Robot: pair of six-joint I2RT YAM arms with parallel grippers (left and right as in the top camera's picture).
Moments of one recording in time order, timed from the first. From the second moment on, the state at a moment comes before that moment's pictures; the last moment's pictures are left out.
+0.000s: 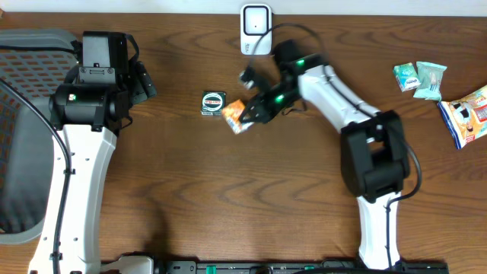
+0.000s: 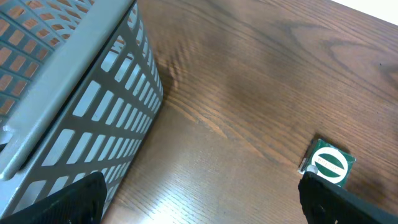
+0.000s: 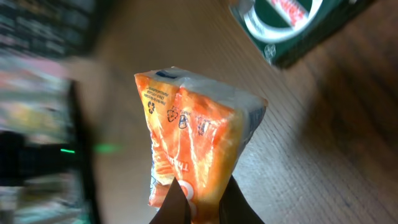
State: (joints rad) left arm -0.04 1.43 1.51 -1.04 -0.32 -0.41; right arm 0.36 2.24 1.77 -0.93 -0.94 -0.34
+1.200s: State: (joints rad) left arm -0.04 1.43 1.51 -1.04 -0.32 -0.41; right arm -0.09 2.24 1.77 -0.94 -1.53 -0.33
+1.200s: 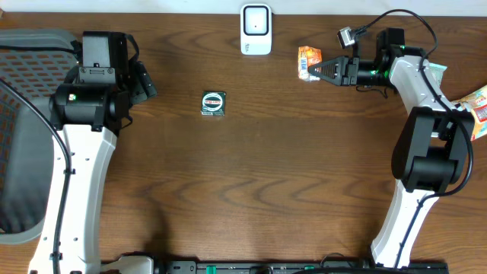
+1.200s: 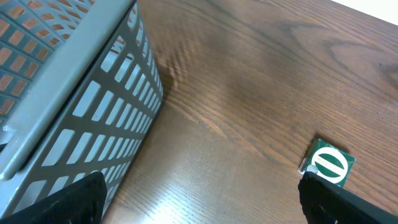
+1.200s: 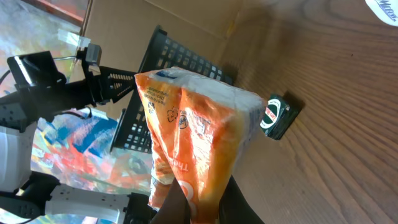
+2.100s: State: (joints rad) left arm -0.04 1.43 1.51 -1.04 -0.32 -0.41; right arm 0.11 2.24 1.77 -0.83 -1.50 -0.35
